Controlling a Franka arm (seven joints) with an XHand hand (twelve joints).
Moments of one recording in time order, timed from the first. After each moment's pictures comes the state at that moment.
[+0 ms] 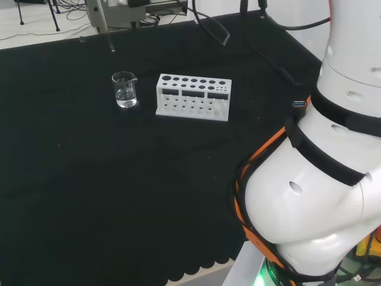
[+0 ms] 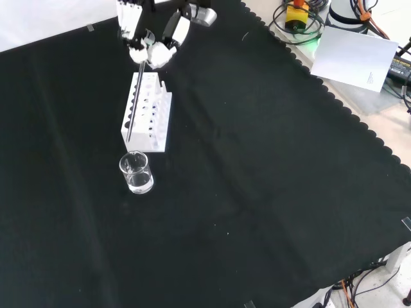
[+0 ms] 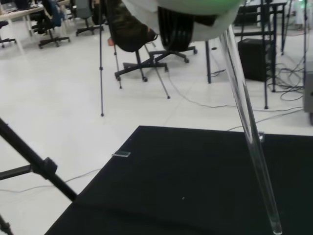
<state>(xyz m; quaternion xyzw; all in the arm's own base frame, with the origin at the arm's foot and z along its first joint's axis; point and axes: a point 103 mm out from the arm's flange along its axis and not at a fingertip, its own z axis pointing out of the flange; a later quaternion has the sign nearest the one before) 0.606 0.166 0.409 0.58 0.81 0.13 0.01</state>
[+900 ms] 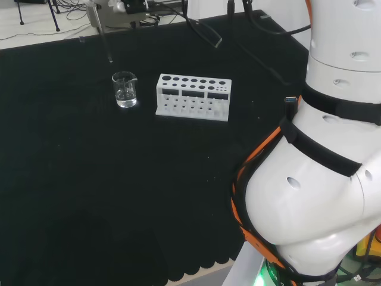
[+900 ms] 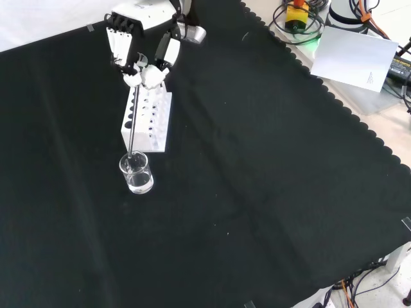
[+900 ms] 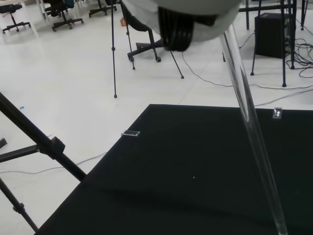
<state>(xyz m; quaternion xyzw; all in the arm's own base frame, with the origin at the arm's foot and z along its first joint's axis) 0.630 0.168 0.381 0.57 0.82 0.12 -0.02</state>
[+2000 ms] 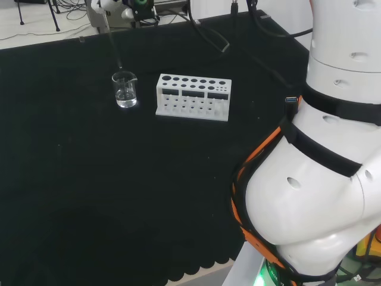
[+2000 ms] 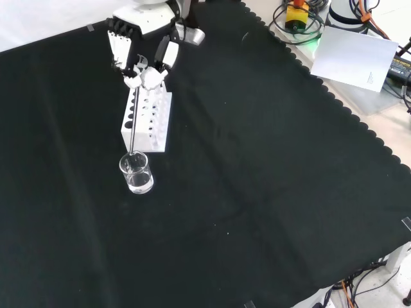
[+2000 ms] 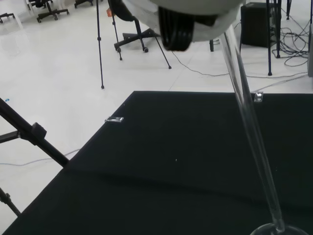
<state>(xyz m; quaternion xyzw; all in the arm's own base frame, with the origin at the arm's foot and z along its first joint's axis) 0.626 0.151 0.361 0.58 0.81 0.10 -0.03</state>
